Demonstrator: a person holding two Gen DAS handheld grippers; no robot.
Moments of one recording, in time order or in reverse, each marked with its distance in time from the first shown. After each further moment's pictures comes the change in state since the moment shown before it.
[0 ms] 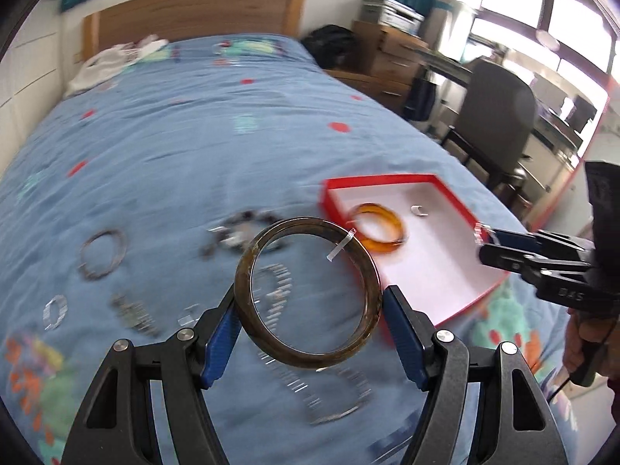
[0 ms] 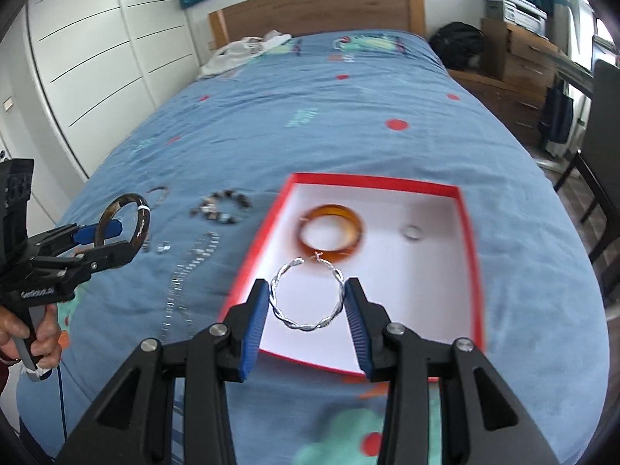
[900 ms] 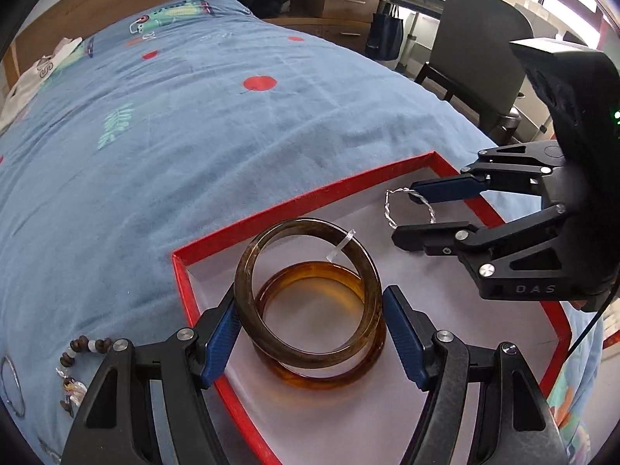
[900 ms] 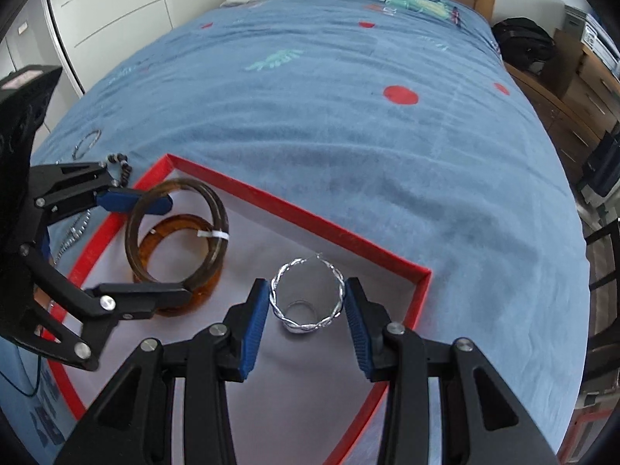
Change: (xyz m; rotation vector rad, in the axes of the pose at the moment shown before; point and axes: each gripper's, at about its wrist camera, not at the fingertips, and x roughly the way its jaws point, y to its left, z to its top) left arm 0.172 -0.064 0.076 0.162 0.195 -0.053; right arm 0.136 -0.093 0.072 -0.285 0.226 0.054
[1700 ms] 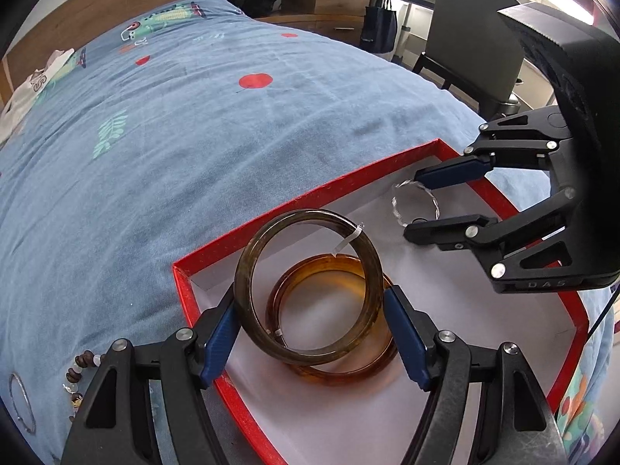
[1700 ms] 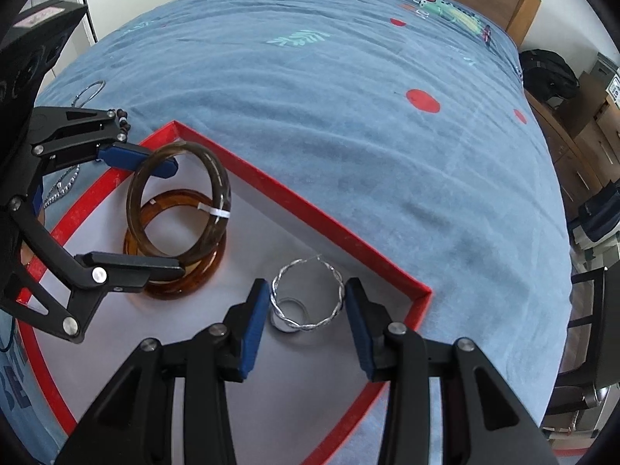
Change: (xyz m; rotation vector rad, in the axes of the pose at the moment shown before) left arm 0.006 0.001 0.001 0.046 0.018 0.020; right arm 0.004 0.011 0.006 -0.146 0.072 -0.061
